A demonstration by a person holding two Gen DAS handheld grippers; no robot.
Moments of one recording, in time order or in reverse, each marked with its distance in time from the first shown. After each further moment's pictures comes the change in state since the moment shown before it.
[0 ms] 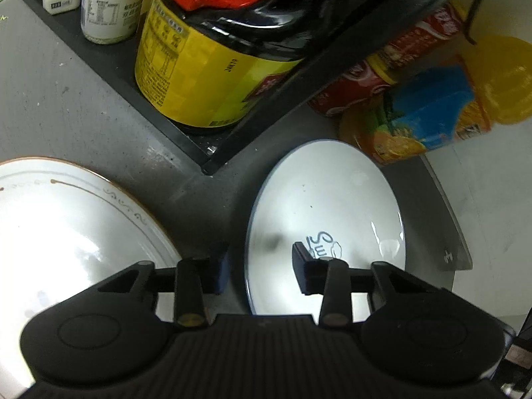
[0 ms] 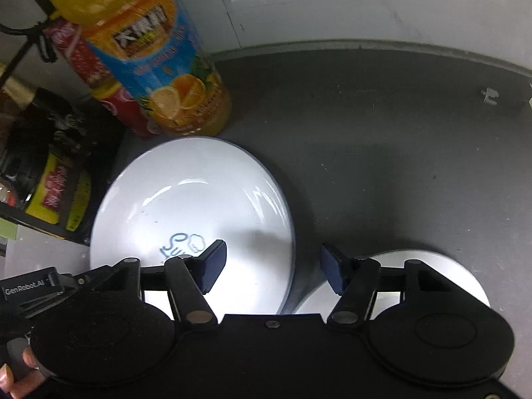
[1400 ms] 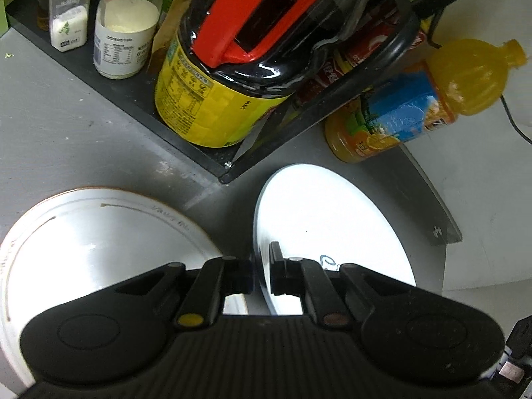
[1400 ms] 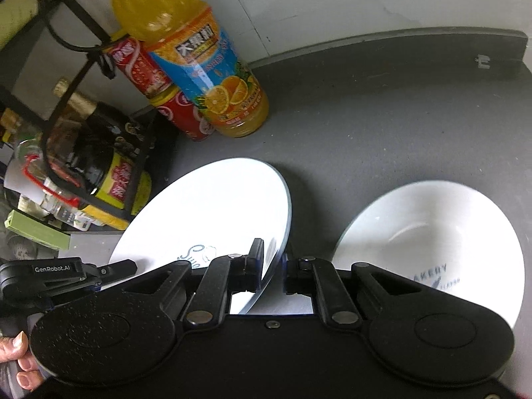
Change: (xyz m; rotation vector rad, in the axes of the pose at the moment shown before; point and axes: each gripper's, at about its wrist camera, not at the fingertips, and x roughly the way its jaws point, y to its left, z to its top) left arm -0.053 0.016 0.009 0.118 0.018 -0.044; right arm -0.056 0.015 -0.051 0.101 -0.098 0.164
